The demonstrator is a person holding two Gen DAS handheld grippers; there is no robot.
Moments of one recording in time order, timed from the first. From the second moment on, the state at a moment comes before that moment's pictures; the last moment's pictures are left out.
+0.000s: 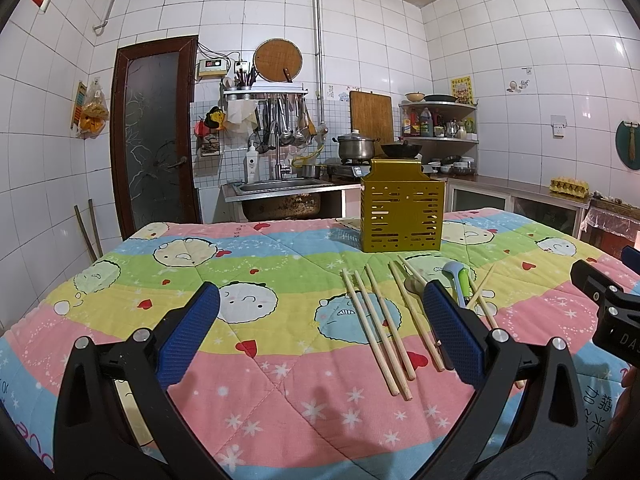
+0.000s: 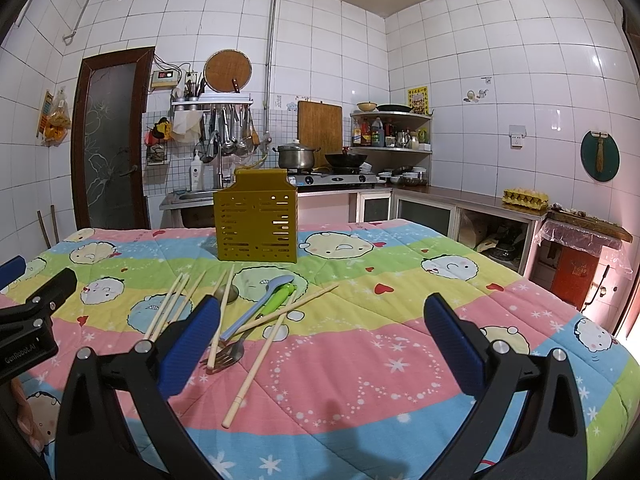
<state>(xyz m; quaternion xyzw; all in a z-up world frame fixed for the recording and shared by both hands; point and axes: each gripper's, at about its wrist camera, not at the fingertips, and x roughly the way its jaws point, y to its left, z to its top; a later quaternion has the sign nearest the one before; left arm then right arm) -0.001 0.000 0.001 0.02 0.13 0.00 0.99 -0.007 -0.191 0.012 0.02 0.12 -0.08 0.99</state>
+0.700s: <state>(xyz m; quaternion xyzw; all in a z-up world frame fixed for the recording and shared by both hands) -0.001 0.006 0.006 0.02 0.12 0.00 0.99 -0.009 -0.191 0.014 0.02 0.12 -0.09 0.99</state>
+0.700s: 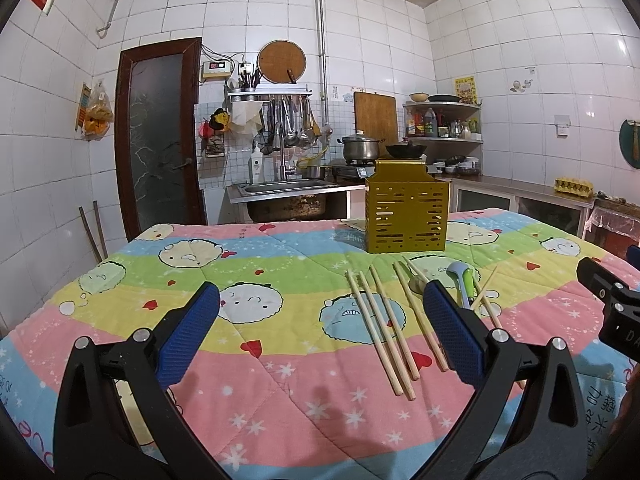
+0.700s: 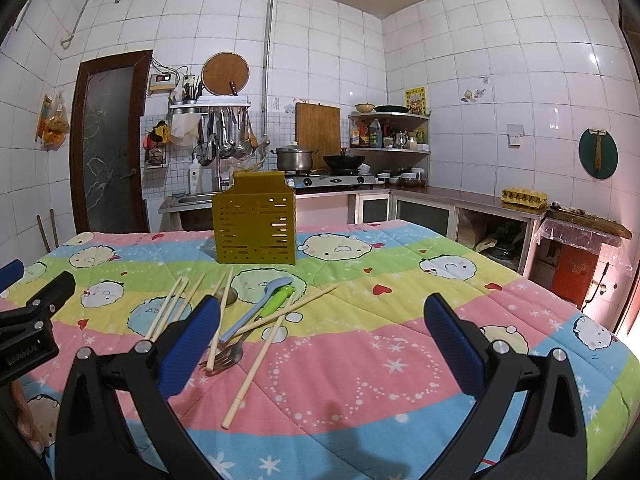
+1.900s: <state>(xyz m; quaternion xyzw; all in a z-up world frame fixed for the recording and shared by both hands) 0.111 0.012 0.025 0.01 0.25 -0.06 0.97 0.097 -0.198 0.035 0.01 0.22 -0.11 0.97</state>
